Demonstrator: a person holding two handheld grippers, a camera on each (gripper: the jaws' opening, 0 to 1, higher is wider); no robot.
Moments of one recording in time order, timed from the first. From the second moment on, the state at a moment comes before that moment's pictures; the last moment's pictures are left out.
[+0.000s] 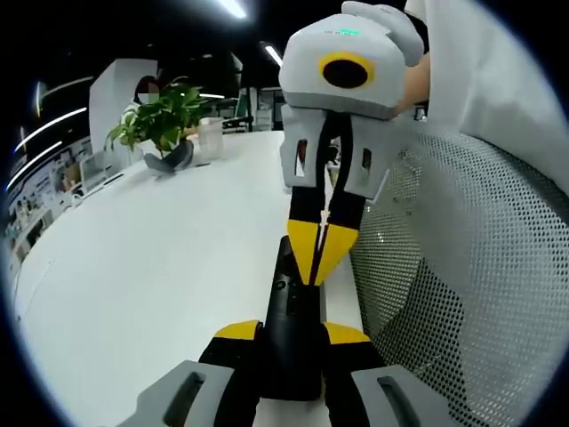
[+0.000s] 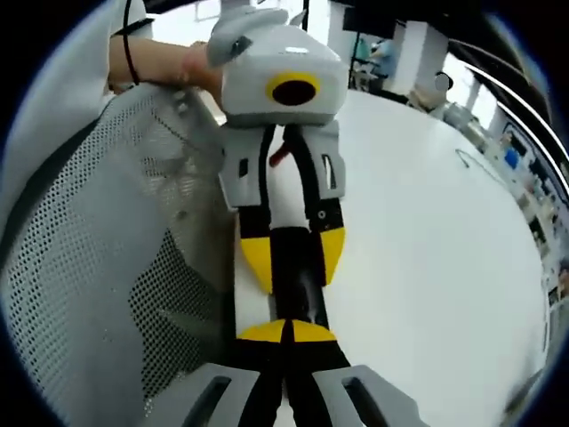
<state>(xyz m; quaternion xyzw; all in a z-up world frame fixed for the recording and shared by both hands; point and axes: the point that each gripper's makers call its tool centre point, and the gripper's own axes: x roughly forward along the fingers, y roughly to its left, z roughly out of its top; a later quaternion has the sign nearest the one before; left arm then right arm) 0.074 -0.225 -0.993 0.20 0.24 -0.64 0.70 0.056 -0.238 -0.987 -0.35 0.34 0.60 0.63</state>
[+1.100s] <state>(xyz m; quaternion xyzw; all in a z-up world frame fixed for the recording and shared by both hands) 0.071 -0.207 -0.994 0.23 0.26 -0.63 0.70 0.060 -0.243 -0.984 -0.25 0.37 0.55 0.70</state>
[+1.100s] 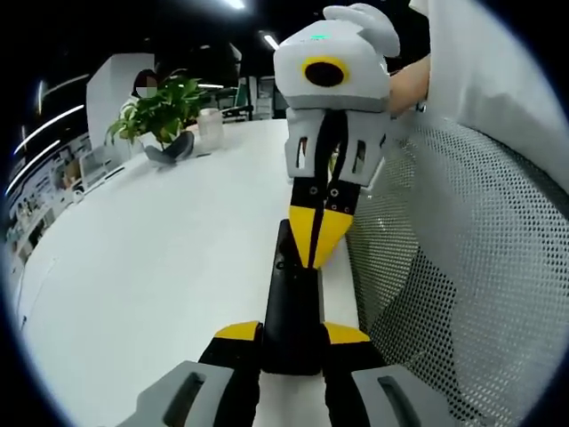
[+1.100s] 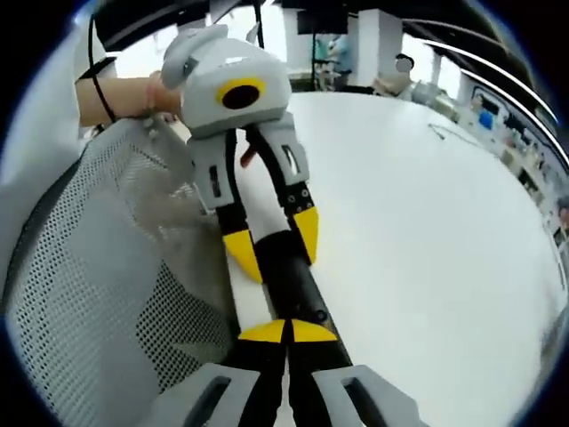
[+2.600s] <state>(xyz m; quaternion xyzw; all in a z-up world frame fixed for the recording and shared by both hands) 0.067 -0.205 -0.991 0.23 0.27 -0.61 0.71 0.068 -0.241 -0.982 -0.28 0.37 0.55 0.70</state>
